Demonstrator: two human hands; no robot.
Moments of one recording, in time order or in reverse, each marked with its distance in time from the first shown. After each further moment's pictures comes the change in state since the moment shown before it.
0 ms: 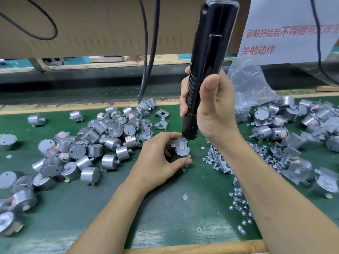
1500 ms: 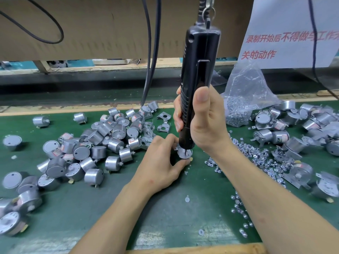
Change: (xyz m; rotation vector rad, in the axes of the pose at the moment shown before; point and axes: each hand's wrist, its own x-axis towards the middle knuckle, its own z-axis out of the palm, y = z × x) left_hand 0.001 0.003 -0.002 0.231 -0.053 0.051; right_hand -0.007 0.010 0.011 -0.011 -0.024 0.053
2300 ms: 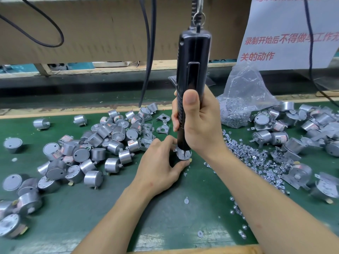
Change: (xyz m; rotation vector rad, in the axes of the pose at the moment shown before) left_hand -0.002 0.004 0.001 0.000 0.022 -0.060; right_hand -0.003 -0.001 0.002 -0.101 0.084 -0.031
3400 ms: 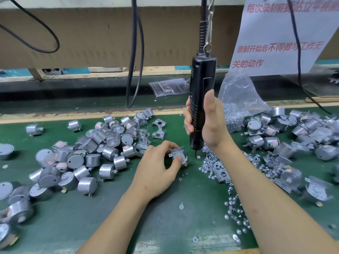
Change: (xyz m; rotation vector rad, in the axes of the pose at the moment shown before) left_hand 0.003 -0.002 0.007 -0.085 -0.011 -0.092; right_hand 0.018 0.013 -0.042 0.097 -0.073 0.187
